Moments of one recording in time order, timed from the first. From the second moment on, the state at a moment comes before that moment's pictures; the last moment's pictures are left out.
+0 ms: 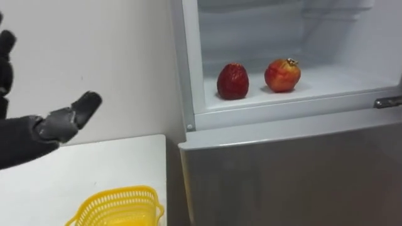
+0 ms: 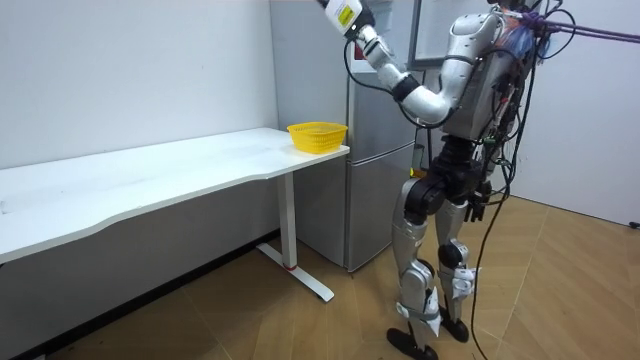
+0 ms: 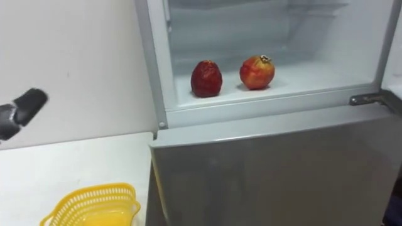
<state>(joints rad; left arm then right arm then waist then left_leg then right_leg) 0.07 0.30 0.47 -0.53 -0.40 -0.09 0.08 0.18 -0.27 -0.07 1.30 -0.39 0.04 0.05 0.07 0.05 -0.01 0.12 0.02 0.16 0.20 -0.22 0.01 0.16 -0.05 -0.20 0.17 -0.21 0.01</state>
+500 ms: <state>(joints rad) 0.28 0.23 0.56 0.36 -0.61 -0.10 0.33 0.20 -0.27 -0.12 1.23 -0.40 0.08 0.07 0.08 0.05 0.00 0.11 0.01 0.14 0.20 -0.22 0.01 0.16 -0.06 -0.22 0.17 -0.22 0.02</state>
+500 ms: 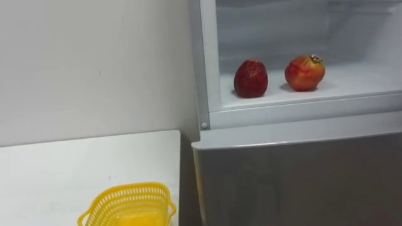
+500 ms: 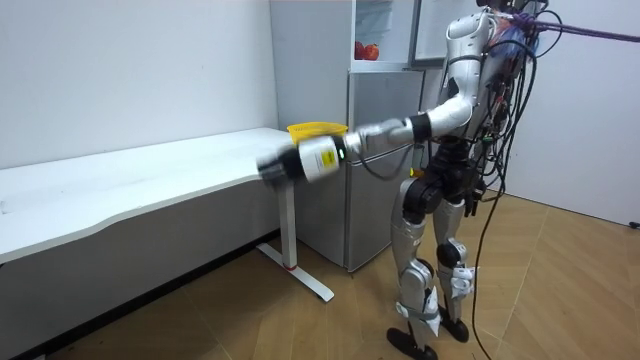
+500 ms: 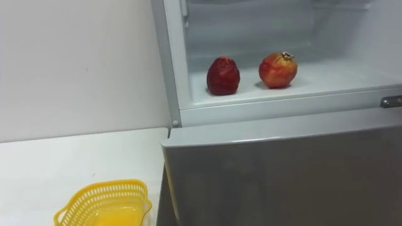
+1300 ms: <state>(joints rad) 0.25 0.18 0.23 1.09 -0.14 0.04 0.11 0.18 -0.26 -0.10 1.22 -0.44 0.13 0.11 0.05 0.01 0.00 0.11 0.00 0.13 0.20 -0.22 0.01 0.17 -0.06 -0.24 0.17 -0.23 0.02</state>
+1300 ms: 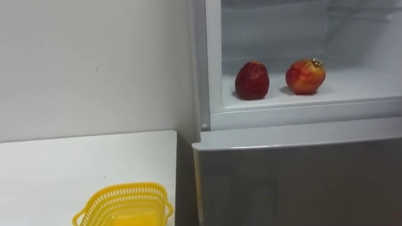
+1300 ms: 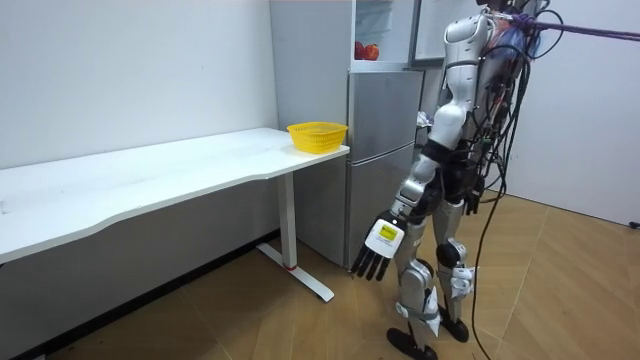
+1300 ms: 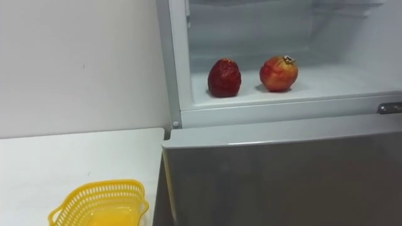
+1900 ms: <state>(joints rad) 0.17 0.21 0.02 1.08 0.21 0.08 0.01 0.15 -0.22 0.04 1.24 -0.44 0.16 0.11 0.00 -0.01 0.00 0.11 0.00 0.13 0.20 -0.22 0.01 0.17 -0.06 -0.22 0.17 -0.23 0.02</state>
